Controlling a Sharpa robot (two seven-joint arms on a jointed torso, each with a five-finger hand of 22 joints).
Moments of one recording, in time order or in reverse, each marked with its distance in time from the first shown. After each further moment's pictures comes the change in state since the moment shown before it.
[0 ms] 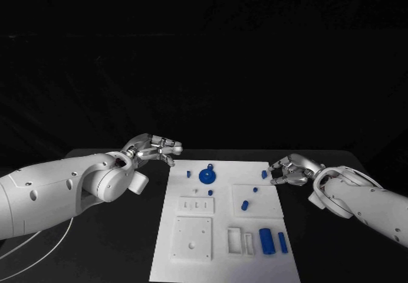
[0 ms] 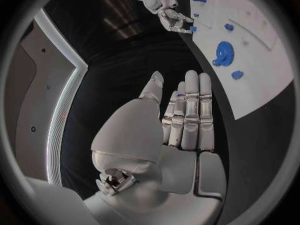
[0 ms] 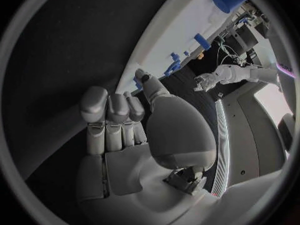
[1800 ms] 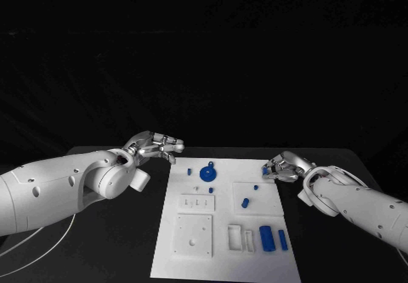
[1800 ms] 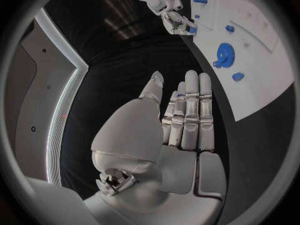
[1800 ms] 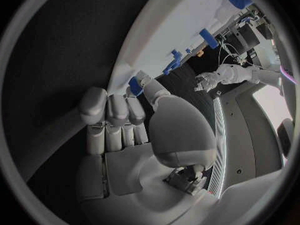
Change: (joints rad) left arm -0.001 0.005 0.000 -0.003 -0.002 0.008 -0.001; left_hand 0.000 0.000 0.004 -0.004 0.000 0.000 0.000 0.000 0.000 0.000 0.000 0.000 0.000 0.000 0.000 0.000 0.000 0.000 0.000 0.000 0.004 0.001; right arm -0.013 0.073 0.000 -0.047 0.008 -0.074 0.014; right_hand -0.040 0.056 0.166 0.012 -0.187 0.214 -0.002 -0.003 0.021 0.020 0.013 0.024 0.018 0.011 0.004 0.020 0.028 0.000 0.000 0.000 0.025 0.000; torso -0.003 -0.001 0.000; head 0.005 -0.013
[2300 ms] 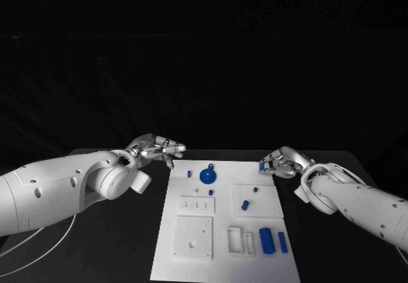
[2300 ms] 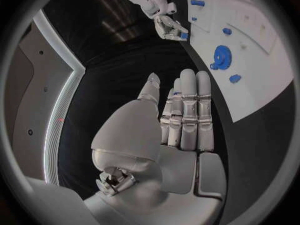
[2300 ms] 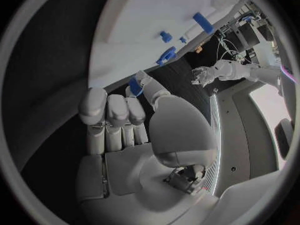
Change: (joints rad) left arm 0.008 0.006 0.003 0.003 -0.029 0.001 -0.071; left_hand -0.059 0.014 -0.032 0.044 -0.007 0.077 -0.038 0.000 0.008 0.167 -0.059 0.017 0.008 0.104 -0.060 0.213 0.112 0.000 0.080 -0.061 0.144 0.084; right arm 0.025 -0.011 0.007 0.076 0.010 -0.047 -0.017; right_hand -0.001 0.004 0.013 -0.003 -0.004 0.001 -0.001 0.003 0.000 0.000 0.000 0.004 0.002 0.003 -0.003 0.004 0.006 0.000 0.000 0.000 0.006 0.000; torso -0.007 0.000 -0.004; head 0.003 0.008
